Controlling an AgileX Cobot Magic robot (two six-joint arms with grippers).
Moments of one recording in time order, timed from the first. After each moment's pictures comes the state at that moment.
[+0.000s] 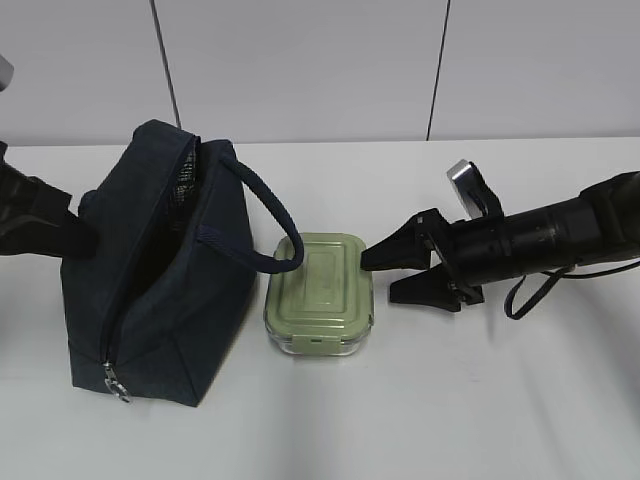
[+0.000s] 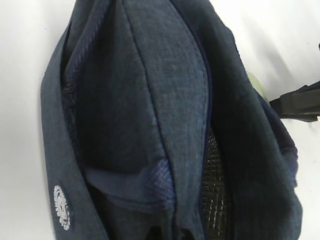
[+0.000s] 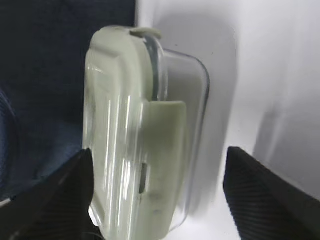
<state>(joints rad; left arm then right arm) -0.12 1.31 -0.86 -0.63 0.78 0.53 0.02 2.18 -1.13 1.53 1.05 -1.18</state>
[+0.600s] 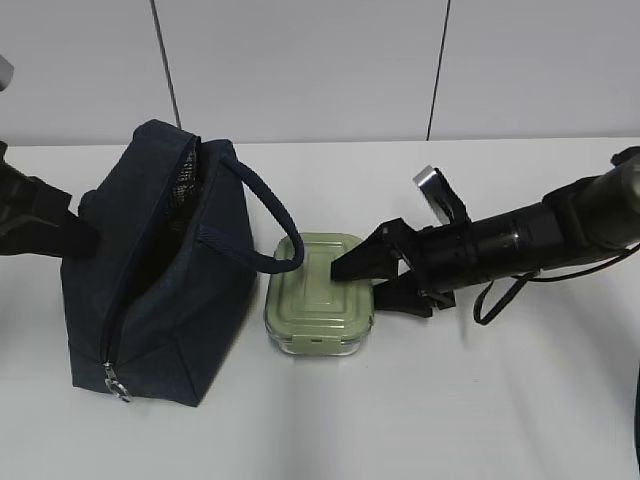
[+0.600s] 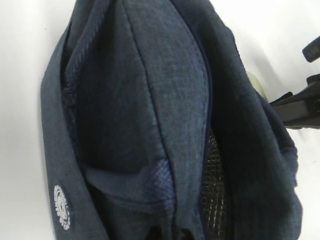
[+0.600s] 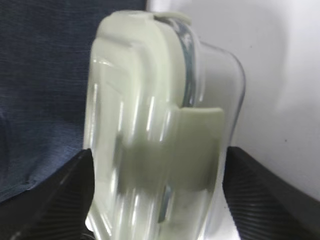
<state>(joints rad) -0.12 1.31 -0.86 -0.63 0.78 0.53 0.11 2.19 -1.15 1.57 1.00 -1.19</state>
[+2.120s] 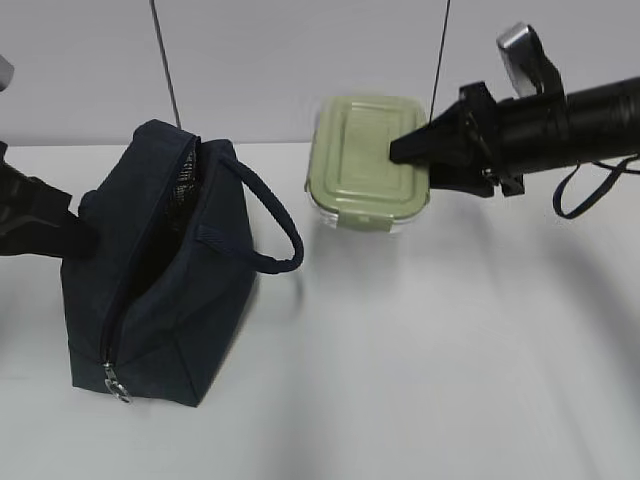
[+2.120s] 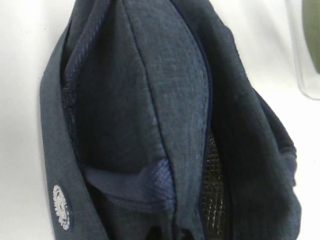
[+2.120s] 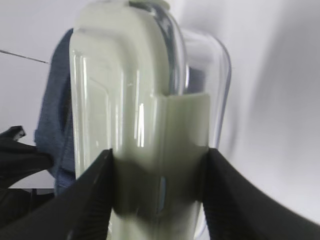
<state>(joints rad) -0.12 1.31 -0.86 -0.63 0.78 0.53 -0.01 1.85 -1.19 1.43 1.04 -1.01</state>
